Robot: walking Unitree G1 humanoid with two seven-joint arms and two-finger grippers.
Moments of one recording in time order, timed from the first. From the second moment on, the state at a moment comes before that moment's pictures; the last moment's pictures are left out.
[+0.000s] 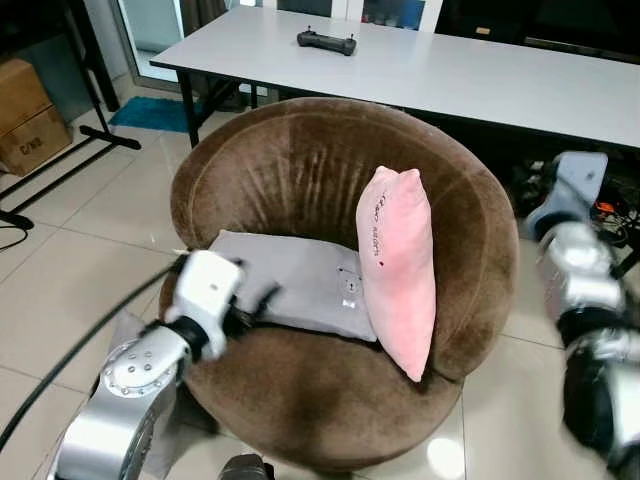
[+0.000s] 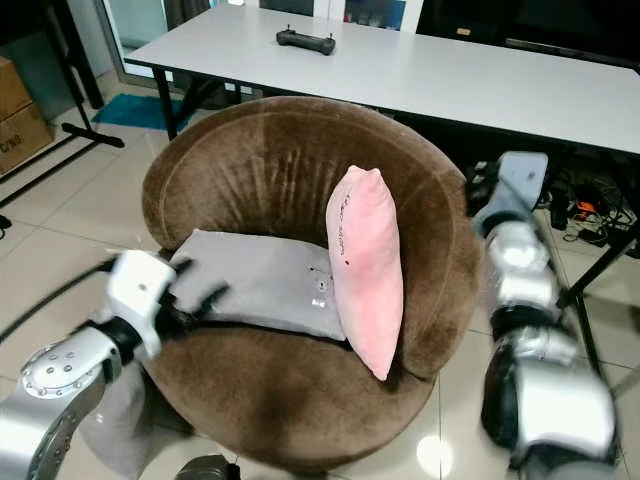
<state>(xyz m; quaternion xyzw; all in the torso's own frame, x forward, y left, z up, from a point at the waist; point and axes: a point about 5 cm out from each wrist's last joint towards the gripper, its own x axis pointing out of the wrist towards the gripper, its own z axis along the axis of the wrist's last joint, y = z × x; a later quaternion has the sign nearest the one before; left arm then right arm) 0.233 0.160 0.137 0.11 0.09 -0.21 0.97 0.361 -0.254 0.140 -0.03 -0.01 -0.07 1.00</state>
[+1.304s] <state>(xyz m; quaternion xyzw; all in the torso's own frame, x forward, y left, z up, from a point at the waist) 0.219 0.178 0.114 0.14 0.05 -0.04 0.99 0.279 -0.163 0.113 -0.04 0.05 0.07 1.00</state>
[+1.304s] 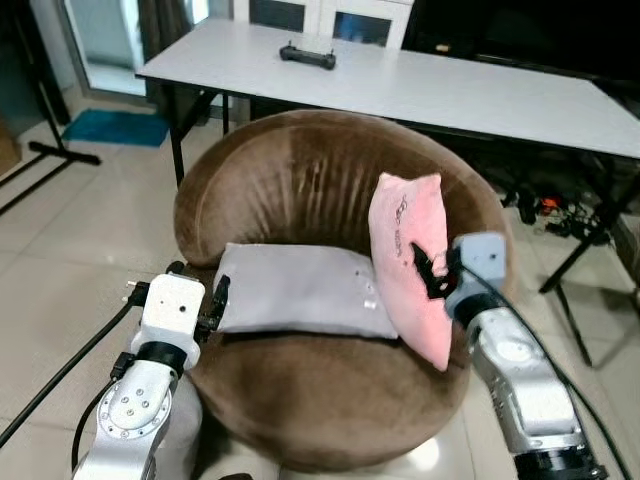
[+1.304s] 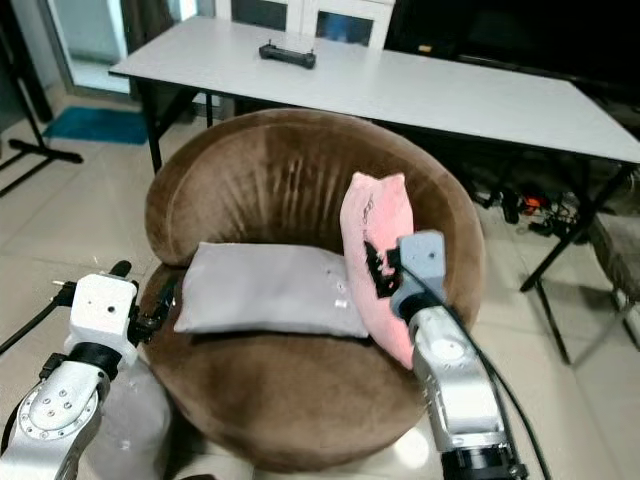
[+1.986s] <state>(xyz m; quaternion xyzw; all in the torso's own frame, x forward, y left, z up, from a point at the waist) 0.229 0.174 0.119 0.14 0.03 -0.05 0.99 0.275 -0.157 0.098 -0.02 0.09 0.06 0.99</state>
